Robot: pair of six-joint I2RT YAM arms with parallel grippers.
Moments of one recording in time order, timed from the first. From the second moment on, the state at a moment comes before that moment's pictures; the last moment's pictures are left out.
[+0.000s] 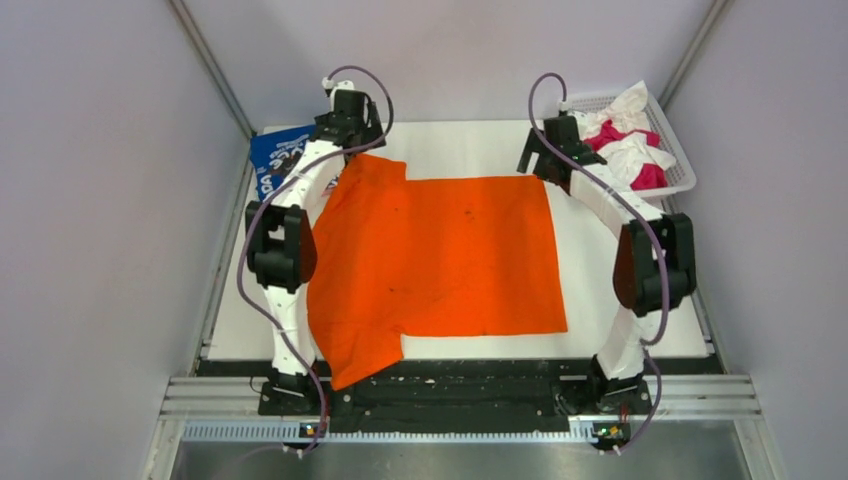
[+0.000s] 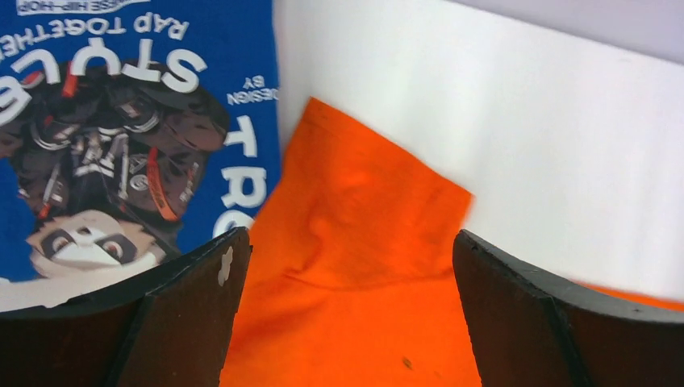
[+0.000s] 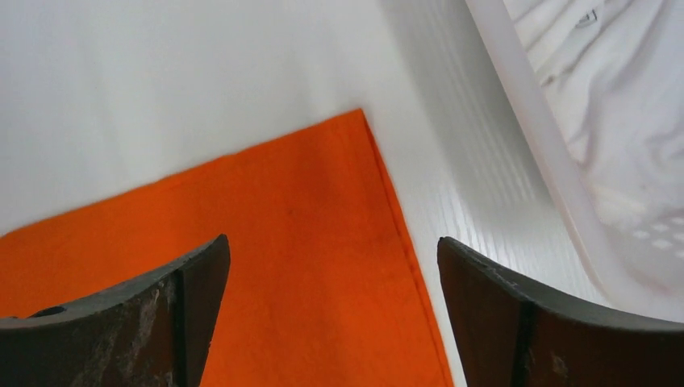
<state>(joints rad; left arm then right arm) -0.21 2.16 1.94 -0.44 -0.34 -0.34 0.23 1.91 1.52 -0.35 0.31 0.40</state>
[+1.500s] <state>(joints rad) -0.40 2.22 1.73 -0.38 -0.06 -0.65 0.15 1.82 1.08 -0.15 0.24 0.52</state>
